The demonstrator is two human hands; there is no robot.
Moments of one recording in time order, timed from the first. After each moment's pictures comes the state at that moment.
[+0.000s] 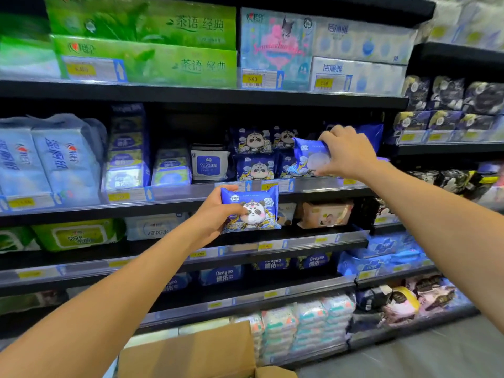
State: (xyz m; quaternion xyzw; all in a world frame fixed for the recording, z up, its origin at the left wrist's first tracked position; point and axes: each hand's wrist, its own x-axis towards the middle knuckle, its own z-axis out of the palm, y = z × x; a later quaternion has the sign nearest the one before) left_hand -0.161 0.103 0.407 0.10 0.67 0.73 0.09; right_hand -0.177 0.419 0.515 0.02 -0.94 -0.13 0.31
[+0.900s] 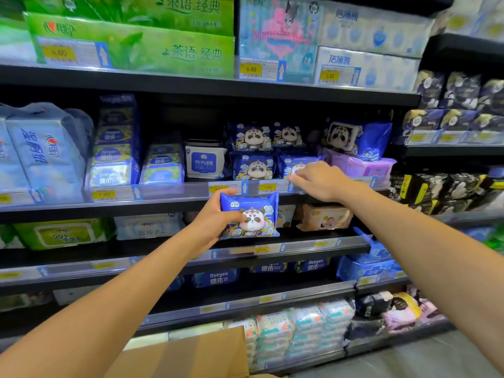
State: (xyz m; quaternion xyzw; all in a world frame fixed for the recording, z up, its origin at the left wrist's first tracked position) left_hand -0.185 0.113 0.383 0.11 0.68 0.72 0.08; right_hand -0.213 0.399 0.460 0.08 -0.99 -0.02 0.14
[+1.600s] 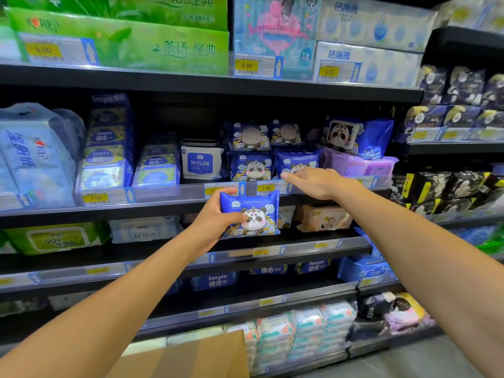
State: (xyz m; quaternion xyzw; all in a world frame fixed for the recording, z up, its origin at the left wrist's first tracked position) left_hand -0.200 0.121 0.375 0.13 0.66 0.73 0.07; right_hand -0.229 0.394 0.458 0.03 -1.00 0.03 0.05
